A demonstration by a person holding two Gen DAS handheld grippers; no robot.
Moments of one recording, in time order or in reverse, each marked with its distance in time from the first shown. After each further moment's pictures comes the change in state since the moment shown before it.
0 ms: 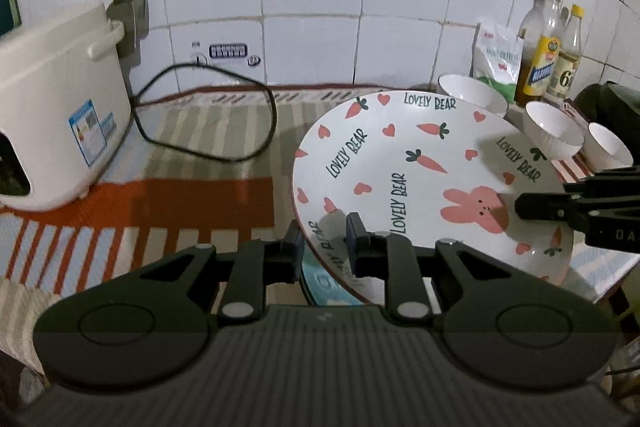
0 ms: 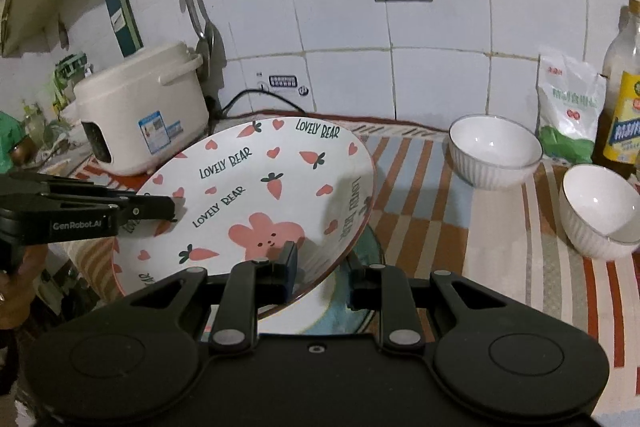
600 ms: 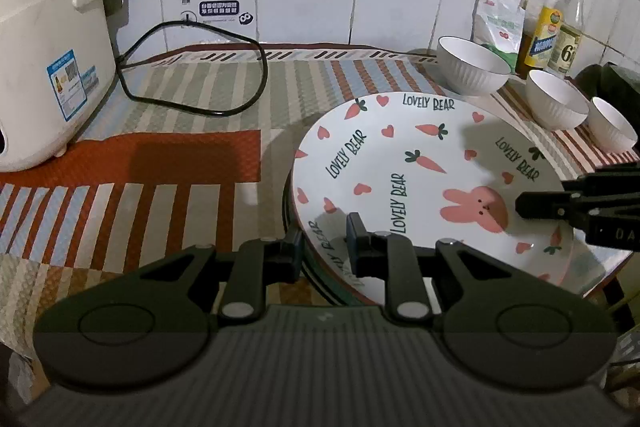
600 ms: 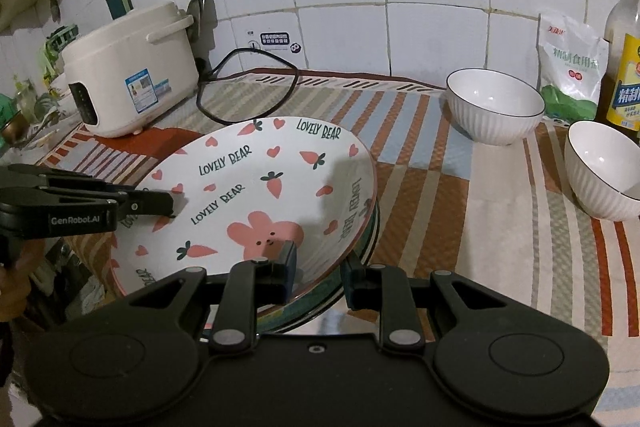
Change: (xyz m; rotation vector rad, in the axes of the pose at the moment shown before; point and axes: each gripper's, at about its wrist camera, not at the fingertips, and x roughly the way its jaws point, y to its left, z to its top) left arm 0.026 0.000 -0.031 -0.008 0.048 -0.023; right arm 0.018 -0.005 -0.025 -0.022 0.076 -0.019
